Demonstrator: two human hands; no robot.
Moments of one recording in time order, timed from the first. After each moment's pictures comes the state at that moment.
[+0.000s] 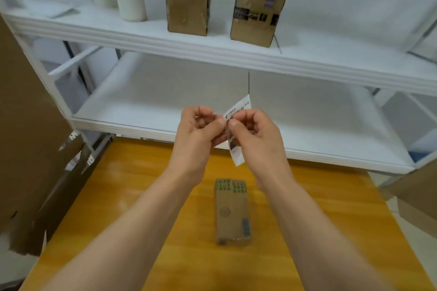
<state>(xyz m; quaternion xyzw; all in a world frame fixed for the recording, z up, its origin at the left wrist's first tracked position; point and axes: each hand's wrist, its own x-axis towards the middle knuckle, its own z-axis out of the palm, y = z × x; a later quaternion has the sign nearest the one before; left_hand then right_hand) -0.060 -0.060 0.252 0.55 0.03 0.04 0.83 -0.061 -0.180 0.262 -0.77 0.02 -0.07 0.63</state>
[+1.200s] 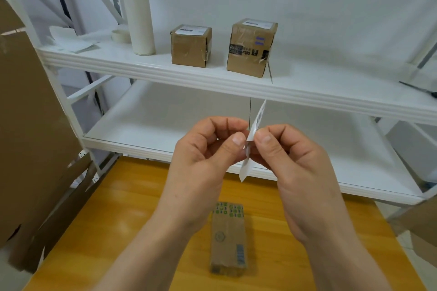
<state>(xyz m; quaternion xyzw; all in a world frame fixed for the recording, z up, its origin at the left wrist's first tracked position) -0.123 -0.091 0.311 0.57 -0.11 0.10 0.81 -0.127 -0.230 0.331 -0.73 -0.13 -0.10 0.66</state>
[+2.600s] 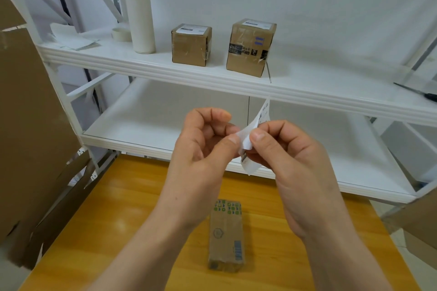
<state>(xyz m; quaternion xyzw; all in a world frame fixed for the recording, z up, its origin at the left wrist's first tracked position) -0.134 -0.088 0.319 0.59 -0.13 0.14 0.79 -0.133 -0.228 0.337 -0.74 -0.12 -0.09 0.66</state>
